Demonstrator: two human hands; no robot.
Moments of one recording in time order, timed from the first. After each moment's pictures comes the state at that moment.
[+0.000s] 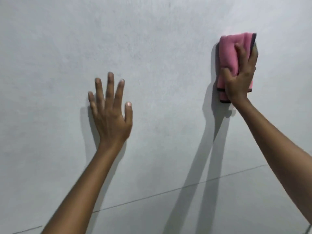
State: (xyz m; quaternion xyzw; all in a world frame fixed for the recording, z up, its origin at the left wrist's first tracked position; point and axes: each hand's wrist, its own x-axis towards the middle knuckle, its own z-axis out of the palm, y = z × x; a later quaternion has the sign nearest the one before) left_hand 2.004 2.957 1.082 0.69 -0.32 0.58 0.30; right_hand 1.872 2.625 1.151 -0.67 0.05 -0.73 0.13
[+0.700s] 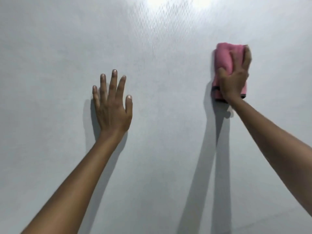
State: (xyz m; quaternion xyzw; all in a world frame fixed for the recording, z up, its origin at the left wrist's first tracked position) left_hand 2.020 2.953 1.224 0.67 -0.29 0.63 0.25; right_hand 1.878 2.623 1.282 -0.61 0.09 -0.78 0.14
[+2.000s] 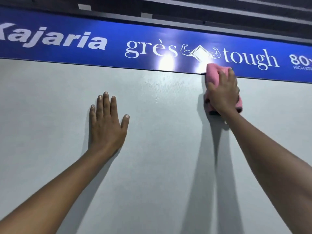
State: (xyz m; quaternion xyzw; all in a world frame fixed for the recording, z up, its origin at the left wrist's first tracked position) left_hand 2.023 2.895 1.358 0.70 -0.16 0.66 0.23; right_hand 1.875 2.606 1.477 -0.65 0.13 -0.74 0.09
